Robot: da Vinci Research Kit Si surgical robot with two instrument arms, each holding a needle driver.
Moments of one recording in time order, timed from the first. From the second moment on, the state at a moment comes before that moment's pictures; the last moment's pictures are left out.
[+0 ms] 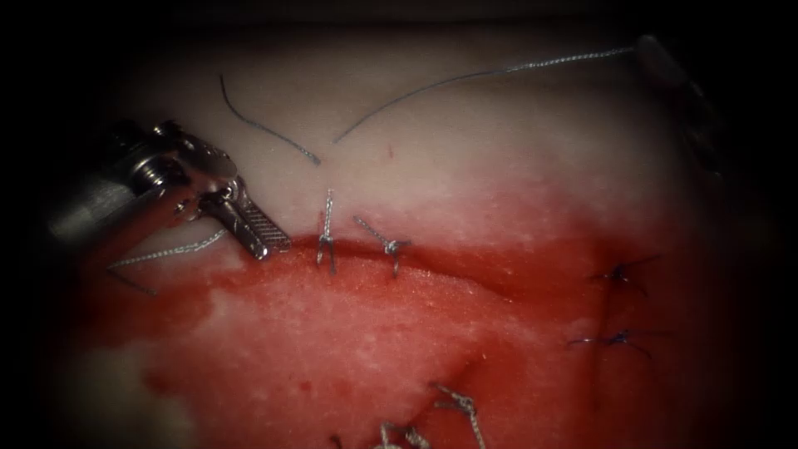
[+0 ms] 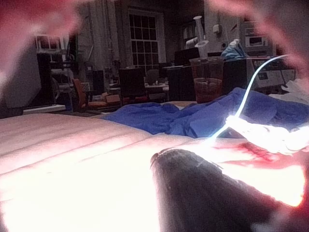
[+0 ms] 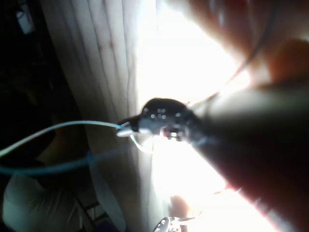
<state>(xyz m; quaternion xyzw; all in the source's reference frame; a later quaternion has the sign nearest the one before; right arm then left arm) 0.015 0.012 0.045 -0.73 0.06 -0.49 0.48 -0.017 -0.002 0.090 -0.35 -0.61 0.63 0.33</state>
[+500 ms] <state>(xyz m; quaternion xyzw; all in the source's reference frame) 0.043 -0.006 0.049 -0.46 0.68 -0.39 0.42 -0.013 0.006 0.083 -0.47 -0.49 0.63 0.39</state>
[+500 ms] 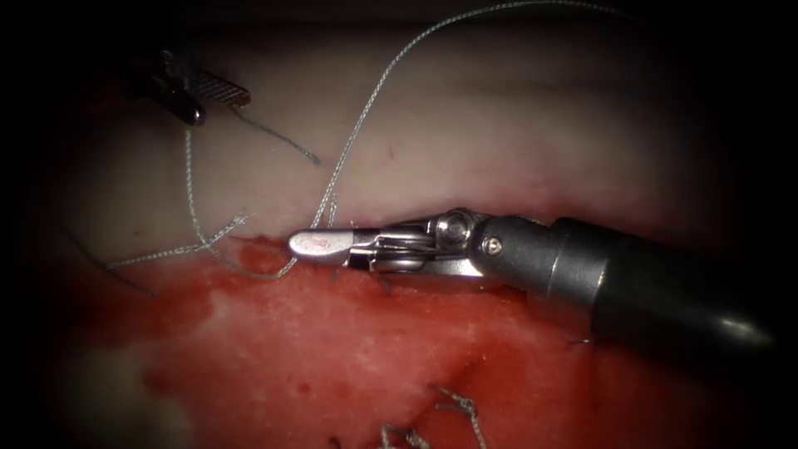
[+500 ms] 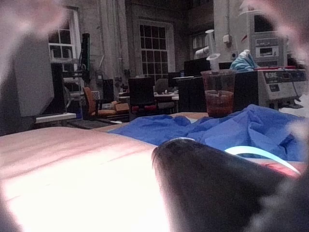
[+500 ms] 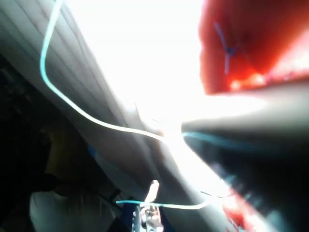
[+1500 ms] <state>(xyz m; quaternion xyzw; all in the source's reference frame) 0.051 -0.015 0.045 -0.37 0.78 -0.42 0.29 -0.021 0.000 0.088 -0.42 -0.62 0.61 0.27</state>
